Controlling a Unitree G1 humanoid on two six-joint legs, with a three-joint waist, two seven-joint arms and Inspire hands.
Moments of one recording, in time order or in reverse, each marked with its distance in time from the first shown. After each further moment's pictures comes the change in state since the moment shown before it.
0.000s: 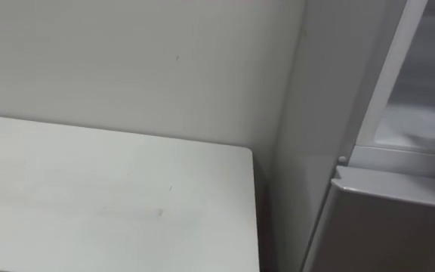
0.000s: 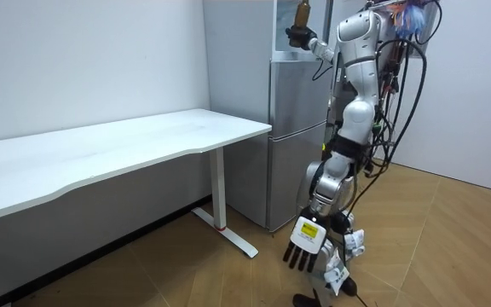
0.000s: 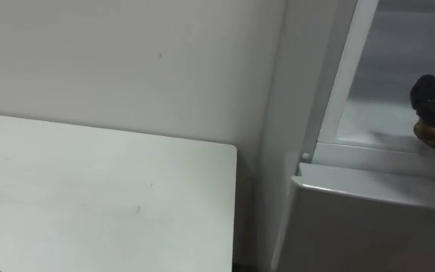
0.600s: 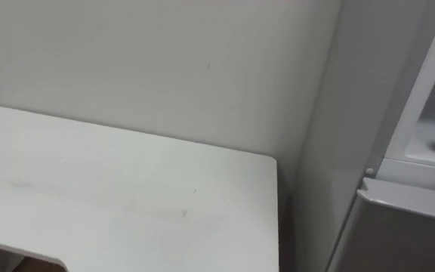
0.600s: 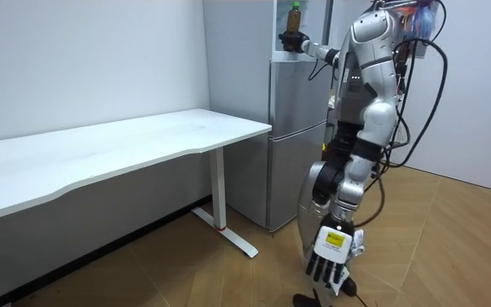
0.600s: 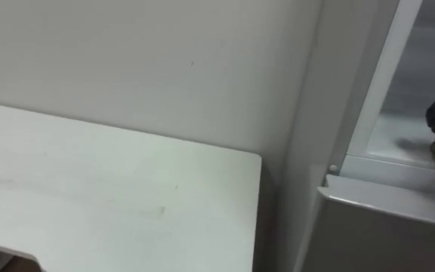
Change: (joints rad) left arm 0.085 0.002 0.004 -0.030 -0.019 0.036 0.000; right arm -0.065 -0.103 0.051 0.229 -0.004 -0.012 -0.033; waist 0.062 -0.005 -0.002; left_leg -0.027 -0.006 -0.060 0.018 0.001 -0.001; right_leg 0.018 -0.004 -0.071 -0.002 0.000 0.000
